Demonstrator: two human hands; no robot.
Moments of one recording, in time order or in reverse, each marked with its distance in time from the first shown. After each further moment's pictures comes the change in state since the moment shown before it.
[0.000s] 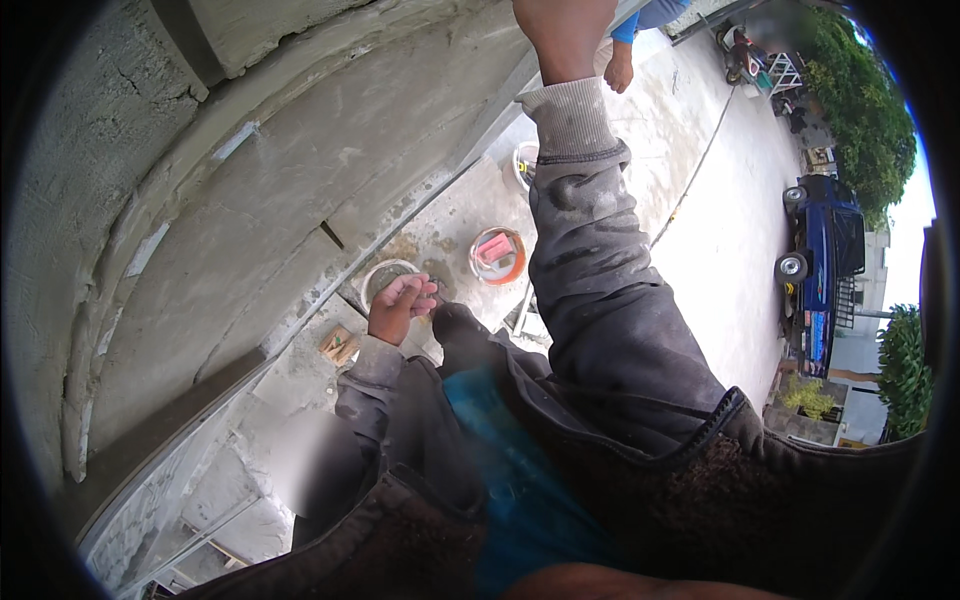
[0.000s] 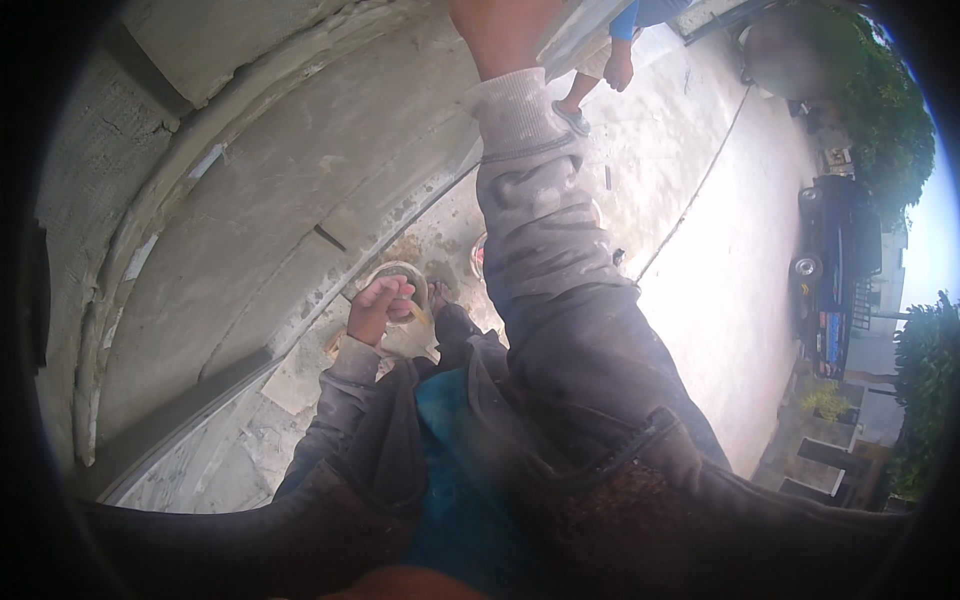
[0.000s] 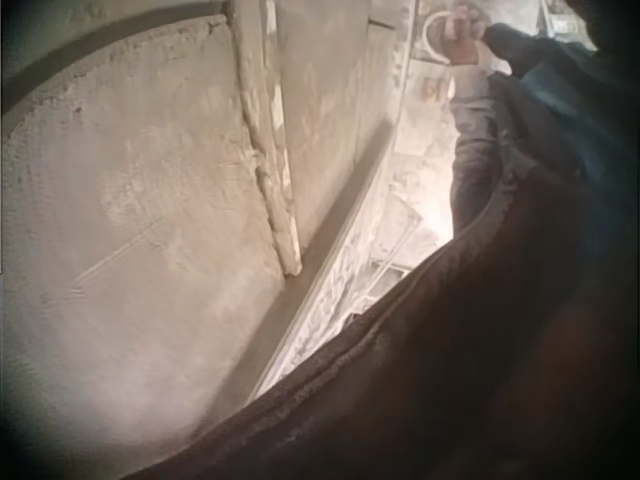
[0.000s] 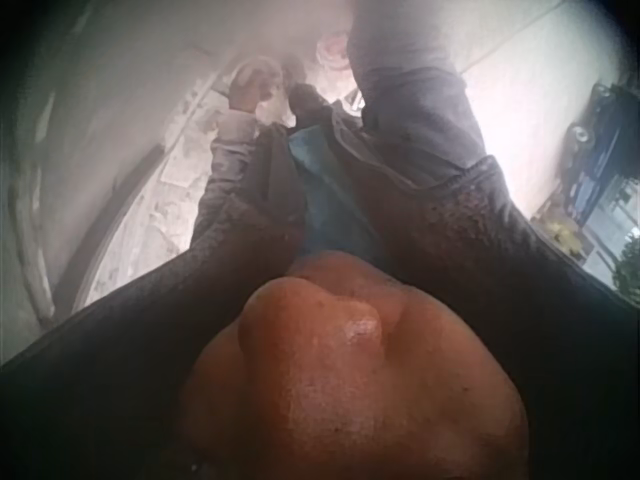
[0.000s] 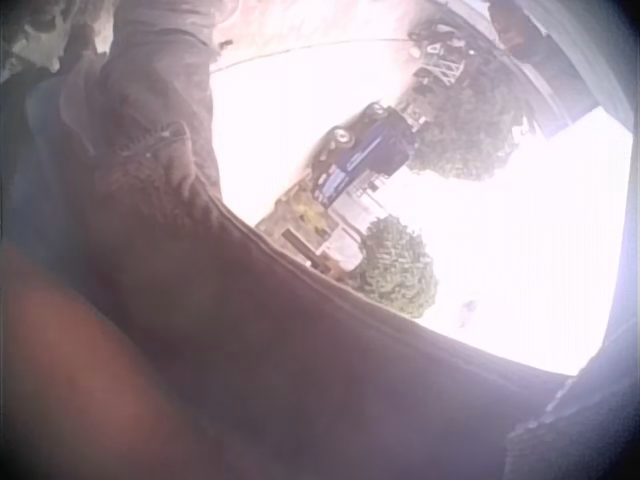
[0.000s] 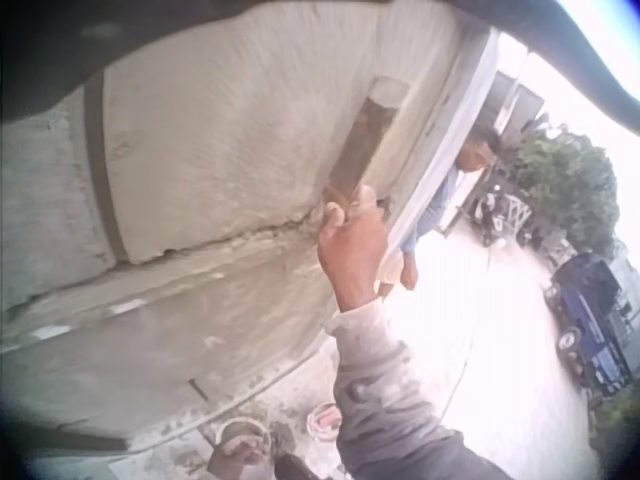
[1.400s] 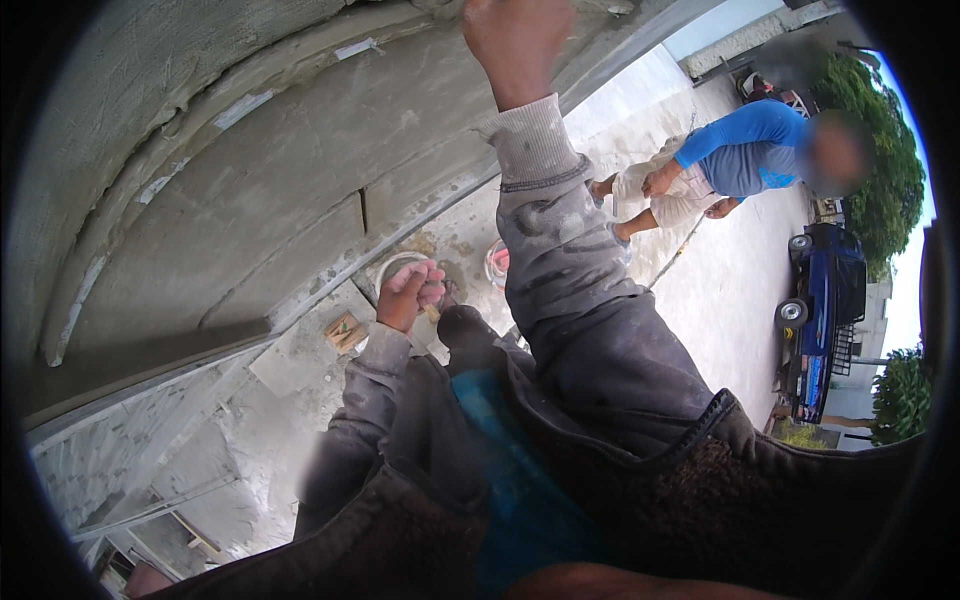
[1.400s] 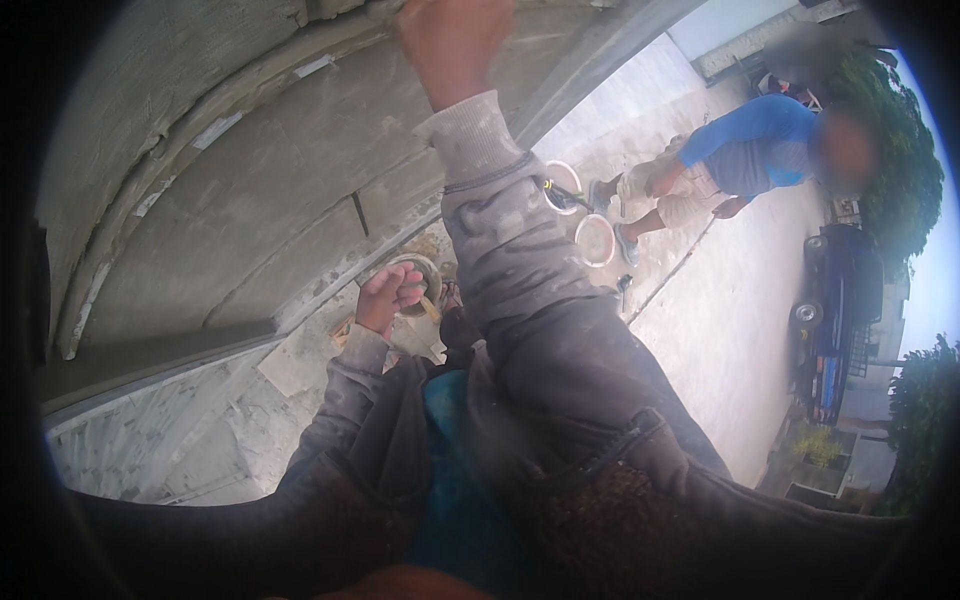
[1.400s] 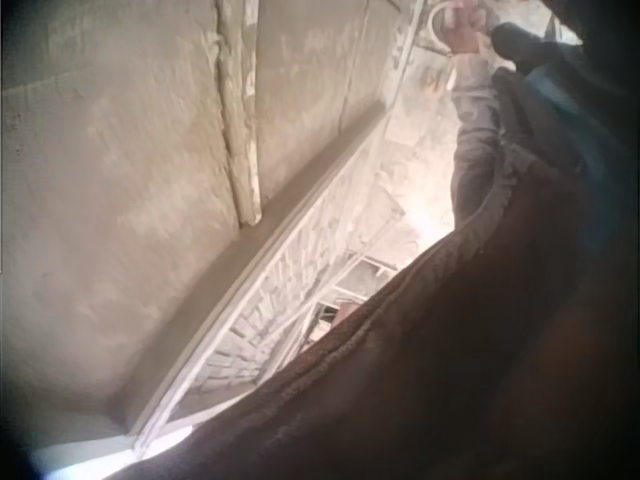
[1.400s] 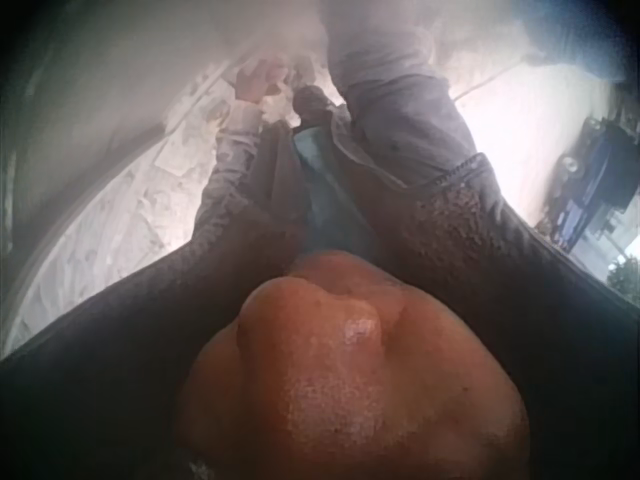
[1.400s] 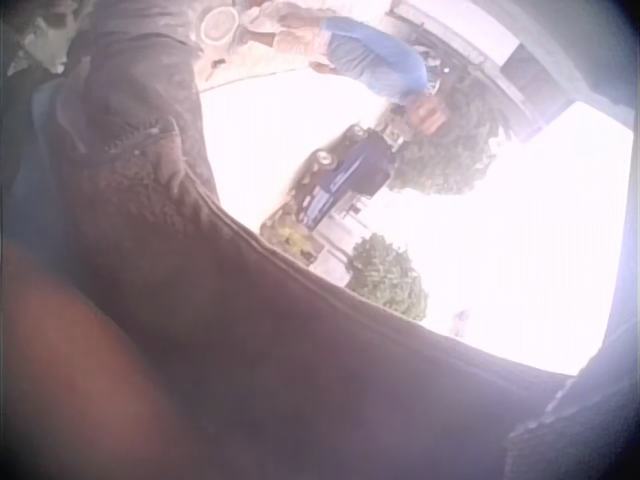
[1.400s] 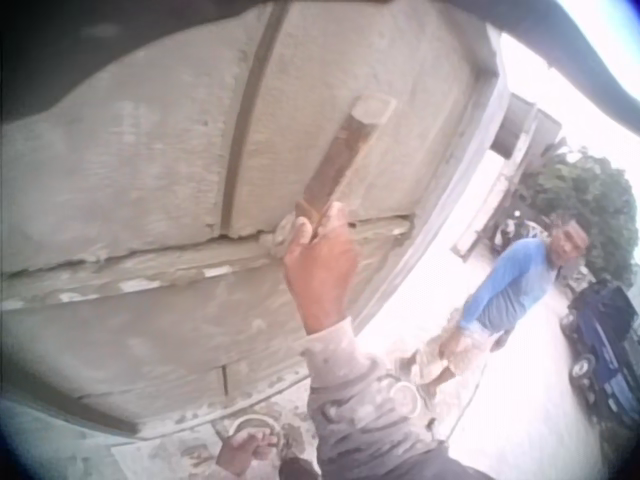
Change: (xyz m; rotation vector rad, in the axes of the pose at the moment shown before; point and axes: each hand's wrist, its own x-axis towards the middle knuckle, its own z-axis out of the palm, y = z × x) left_hand -0.063 -0.017 -0.021 -0.152 0.094 0.104; right_hand -0.070 -0.128 -0.031 0.223 -0.034 -0.051
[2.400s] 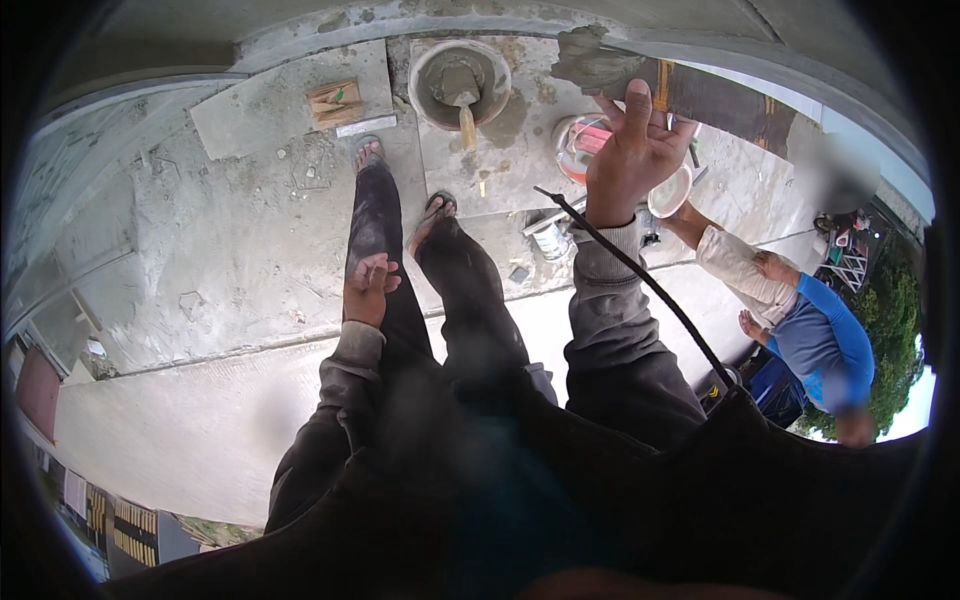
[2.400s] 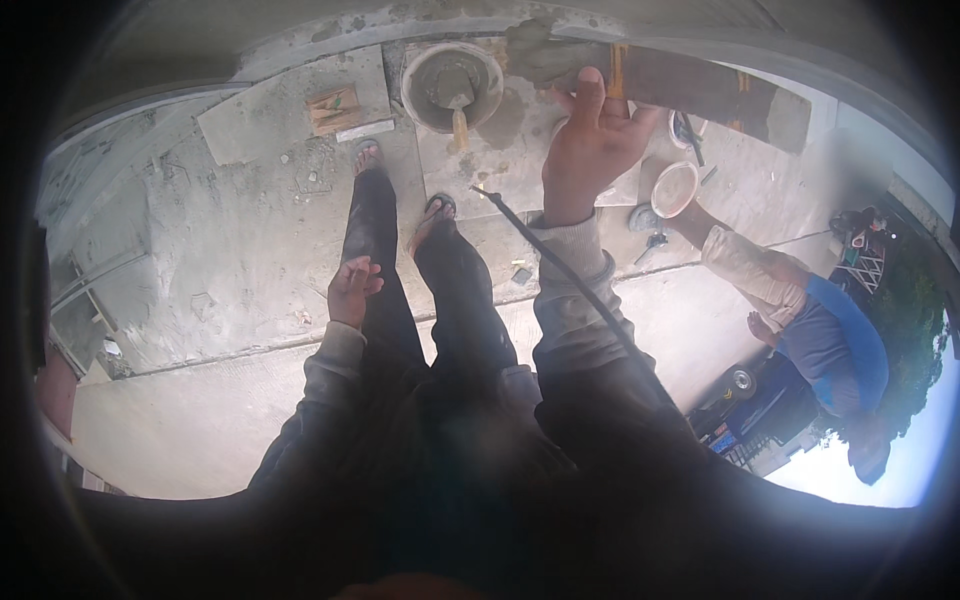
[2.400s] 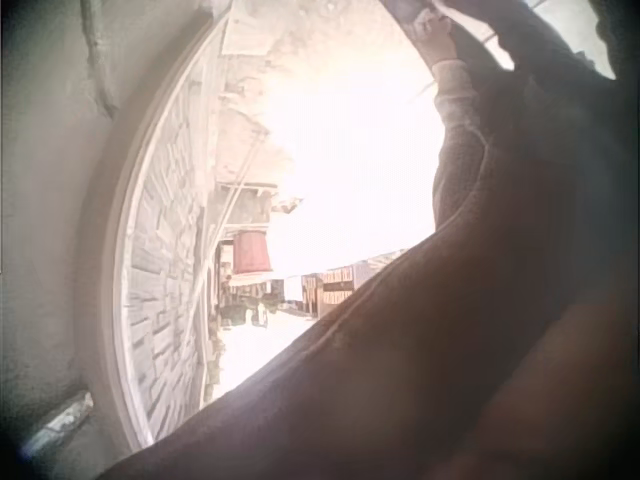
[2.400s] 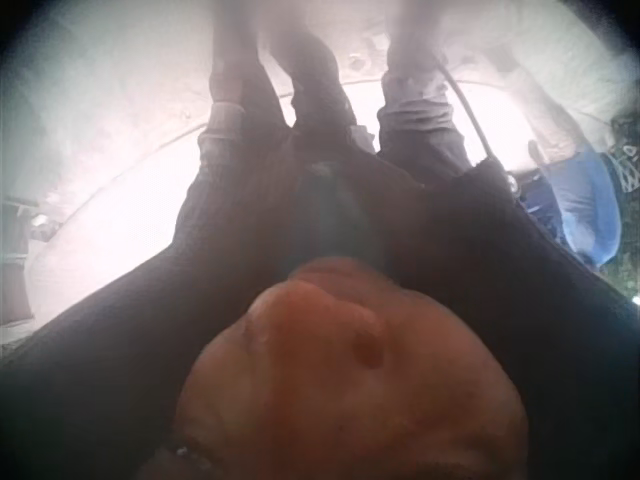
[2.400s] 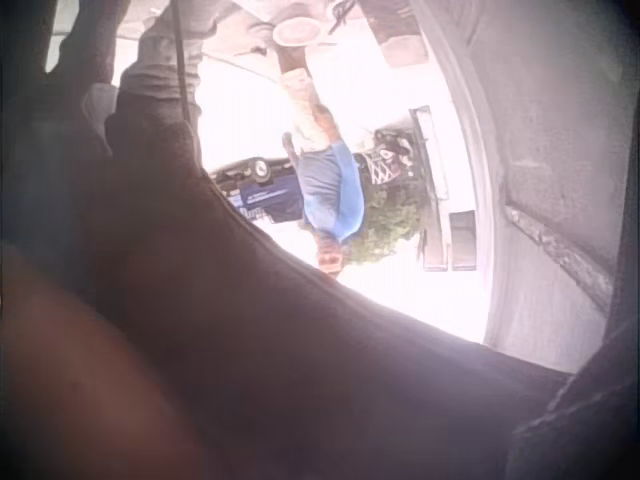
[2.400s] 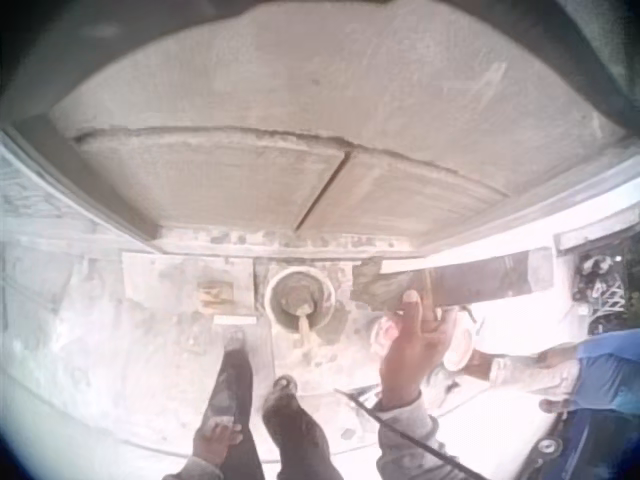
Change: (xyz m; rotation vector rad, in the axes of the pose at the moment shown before) left_hand -0.141 -0.398 -0.103 -0.165 0.794 -0.295; right_hand -0.455 0.141 -0.008 0.838 -0.435 0.784
